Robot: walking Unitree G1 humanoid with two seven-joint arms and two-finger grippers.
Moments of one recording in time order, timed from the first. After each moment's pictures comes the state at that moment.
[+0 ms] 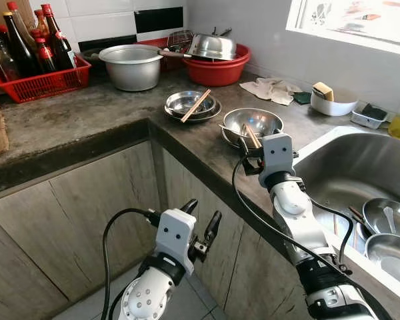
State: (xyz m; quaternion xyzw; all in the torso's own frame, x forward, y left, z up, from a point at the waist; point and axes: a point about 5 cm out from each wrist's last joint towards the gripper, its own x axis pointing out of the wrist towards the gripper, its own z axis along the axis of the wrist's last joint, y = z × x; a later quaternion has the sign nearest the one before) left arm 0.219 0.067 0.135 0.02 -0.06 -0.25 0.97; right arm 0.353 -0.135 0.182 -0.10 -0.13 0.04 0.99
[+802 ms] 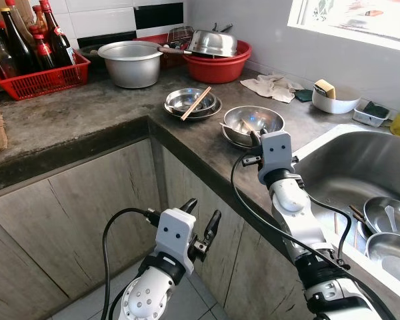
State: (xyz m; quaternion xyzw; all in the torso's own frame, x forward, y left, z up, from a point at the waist) left arm 0.220 0.067 0.136 0.02 -0.06 -0.25 0.97; right arm 0.358 -0.137 0.185 -0.10 -0.14 0.03 0.98
